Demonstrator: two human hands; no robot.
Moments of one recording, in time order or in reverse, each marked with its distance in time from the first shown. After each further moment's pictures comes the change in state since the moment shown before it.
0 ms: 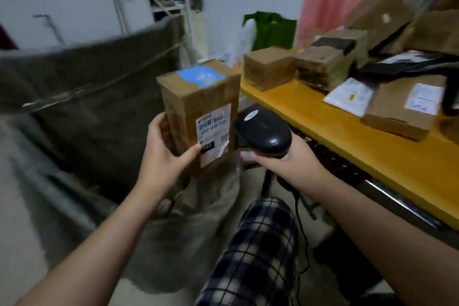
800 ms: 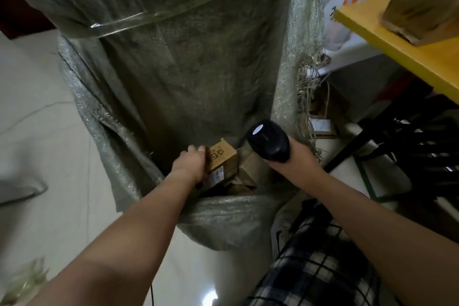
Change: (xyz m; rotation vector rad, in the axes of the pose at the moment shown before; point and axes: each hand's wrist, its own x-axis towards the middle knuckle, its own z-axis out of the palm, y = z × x) left_hand 0.008 -0.220 -0.056 1.022 -0.655 -0.598; right_hand 0.074 0.098 0.183 -0.208 -0.361 0.185
